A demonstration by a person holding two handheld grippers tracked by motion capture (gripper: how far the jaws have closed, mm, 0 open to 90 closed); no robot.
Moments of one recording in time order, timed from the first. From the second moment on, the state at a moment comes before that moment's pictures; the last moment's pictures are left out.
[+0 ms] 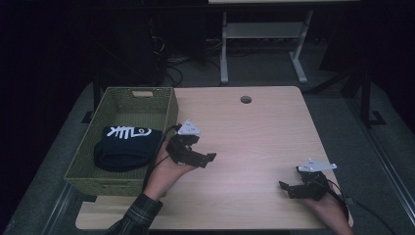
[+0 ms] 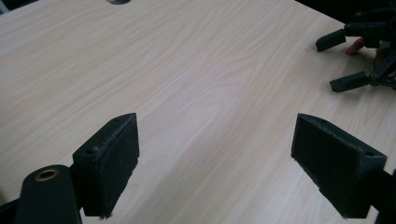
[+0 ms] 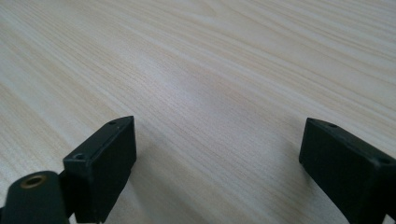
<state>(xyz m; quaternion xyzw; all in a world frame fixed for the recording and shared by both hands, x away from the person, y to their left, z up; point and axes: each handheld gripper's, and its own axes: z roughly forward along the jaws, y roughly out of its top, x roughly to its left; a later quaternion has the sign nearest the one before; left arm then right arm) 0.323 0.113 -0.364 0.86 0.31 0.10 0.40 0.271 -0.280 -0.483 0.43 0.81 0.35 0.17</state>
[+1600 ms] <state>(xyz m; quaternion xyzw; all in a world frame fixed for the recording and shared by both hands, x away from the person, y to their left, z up) 0.312 0.087 -0.478 0.88 0.29 0.12 0.37 0.270 -0.279 -0.483 0.43 0.81 0.35 0.17</state>
